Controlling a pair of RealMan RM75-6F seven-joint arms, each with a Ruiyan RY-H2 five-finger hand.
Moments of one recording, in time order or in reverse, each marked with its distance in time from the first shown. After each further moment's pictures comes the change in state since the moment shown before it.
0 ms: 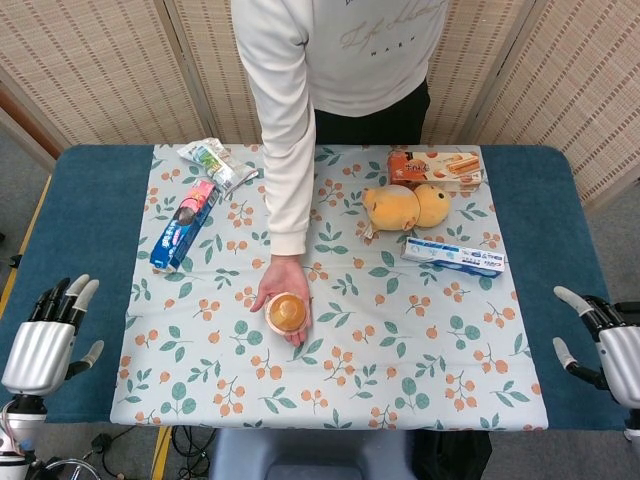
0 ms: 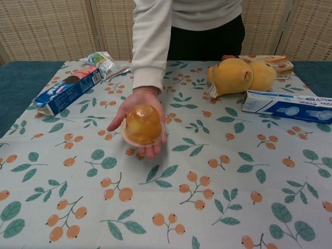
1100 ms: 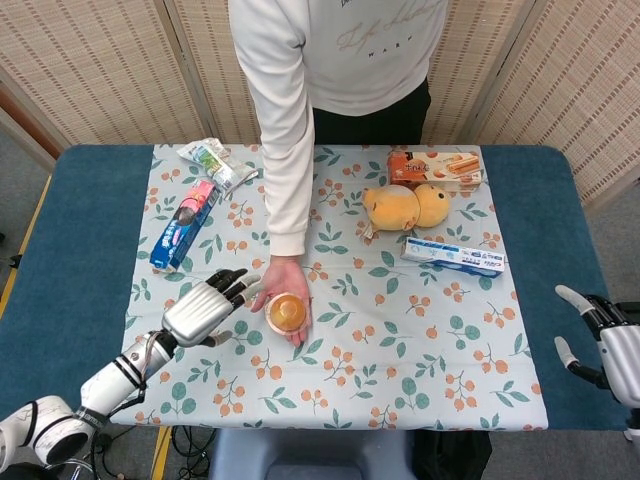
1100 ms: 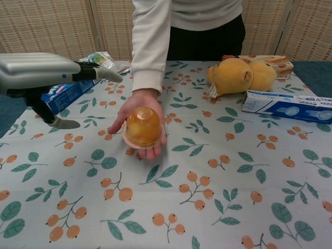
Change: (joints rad) left arm -0.524 -0.122 -0.076 0.062 0.019 -0.625 -0.089; right arm -0.002 0.014 0.002 -0.024 0.007 -0.010 -0.022
